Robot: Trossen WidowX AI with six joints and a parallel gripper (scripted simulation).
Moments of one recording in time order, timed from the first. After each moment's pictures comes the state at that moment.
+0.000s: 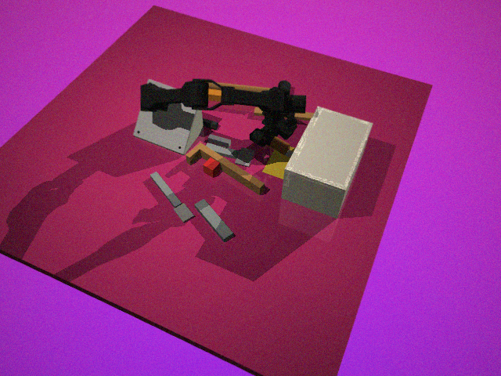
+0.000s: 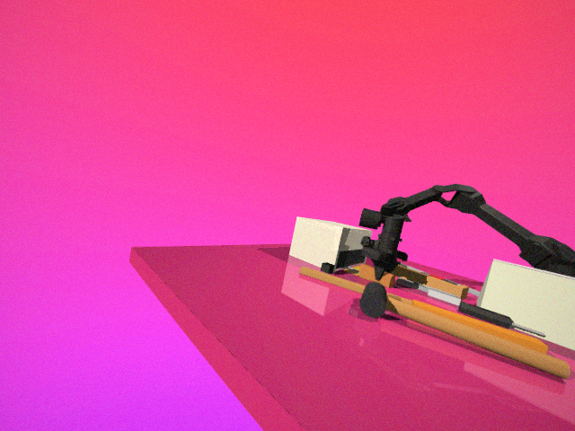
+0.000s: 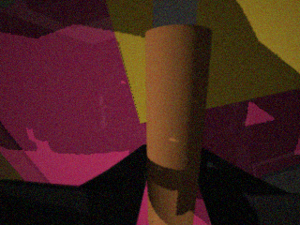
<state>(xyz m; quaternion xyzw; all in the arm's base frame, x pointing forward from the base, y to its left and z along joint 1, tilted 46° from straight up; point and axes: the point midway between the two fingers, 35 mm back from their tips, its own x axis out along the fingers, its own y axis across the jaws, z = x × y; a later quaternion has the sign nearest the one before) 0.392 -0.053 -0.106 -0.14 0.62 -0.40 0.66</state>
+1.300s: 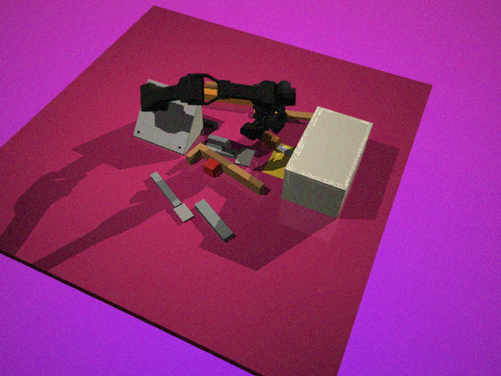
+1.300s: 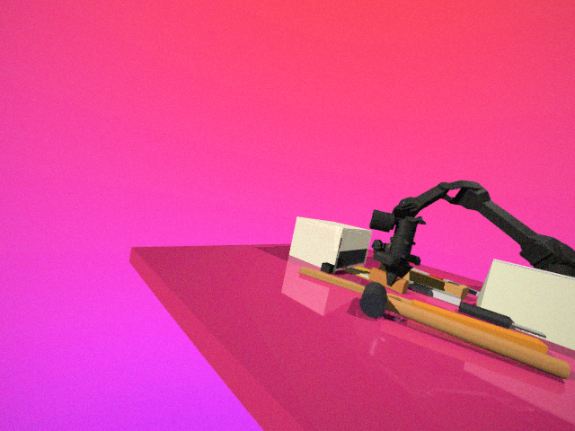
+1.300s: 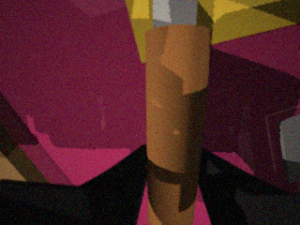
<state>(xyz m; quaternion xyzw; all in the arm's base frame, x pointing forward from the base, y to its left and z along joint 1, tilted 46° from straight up) 0.354 -0.039 -0.116 -0.14 0.62 -0.40 0.66</state>
